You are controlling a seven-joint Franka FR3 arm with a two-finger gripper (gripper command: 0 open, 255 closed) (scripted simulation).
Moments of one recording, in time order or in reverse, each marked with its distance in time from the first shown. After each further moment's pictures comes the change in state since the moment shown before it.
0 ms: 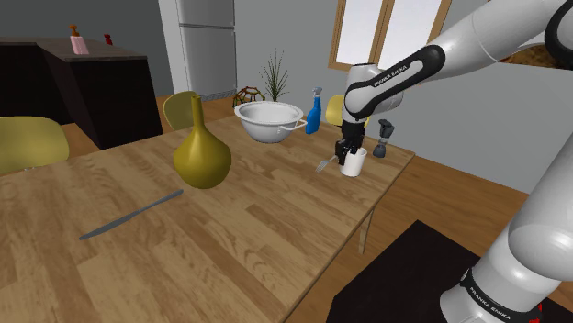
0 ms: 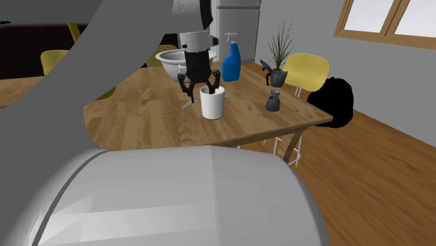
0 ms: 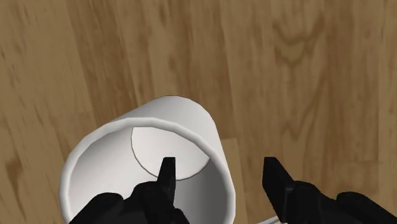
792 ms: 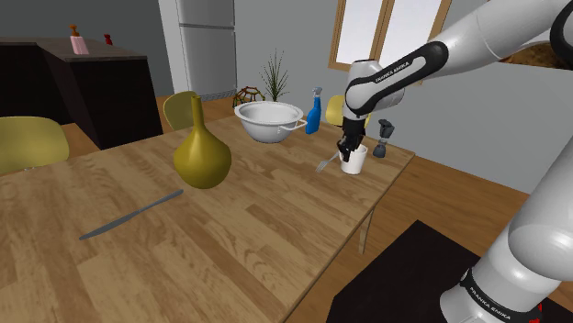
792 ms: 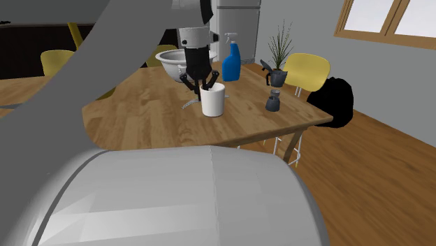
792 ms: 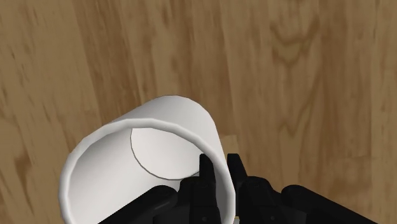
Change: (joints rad) arm 0.000 -0.016 0.000 0.011 0.000 -0.027 -0.002
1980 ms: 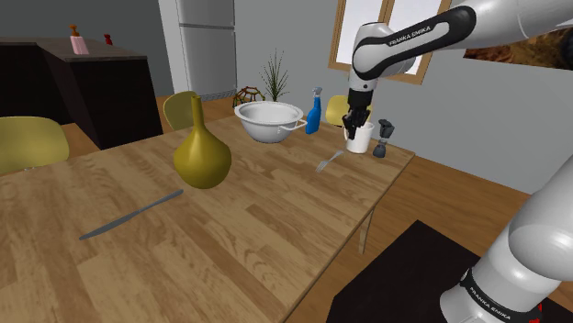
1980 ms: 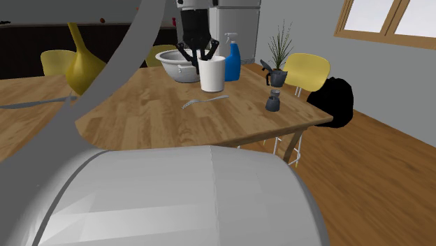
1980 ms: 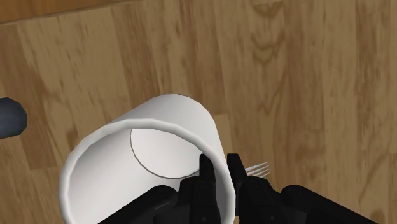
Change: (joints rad) arm 0.003 -0.103 0.003 0.134 0.000 -0.236 -0.007
